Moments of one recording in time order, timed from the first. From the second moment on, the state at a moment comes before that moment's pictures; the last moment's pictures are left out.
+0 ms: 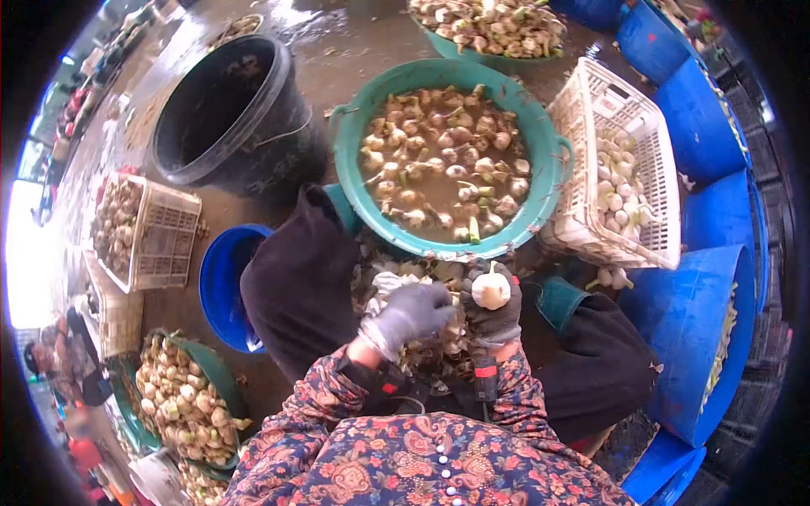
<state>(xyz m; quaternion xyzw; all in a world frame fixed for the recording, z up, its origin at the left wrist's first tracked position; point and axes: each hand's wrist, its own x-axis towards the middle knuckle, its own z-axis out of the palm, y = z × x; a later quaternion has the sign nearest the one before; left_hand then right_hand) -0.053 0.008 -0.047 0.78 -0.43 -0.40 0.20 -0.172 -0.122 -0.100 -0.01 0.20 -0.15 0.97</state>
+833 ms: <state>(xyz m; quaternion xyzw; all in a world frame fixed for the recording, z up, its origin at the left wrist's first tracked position) 0.028 -0.101 -0.156 0.66 -0.22 -0.59 0.41 -0.194 -0.182 -0.100 0.01 0.25 -0.33 0.91</state>
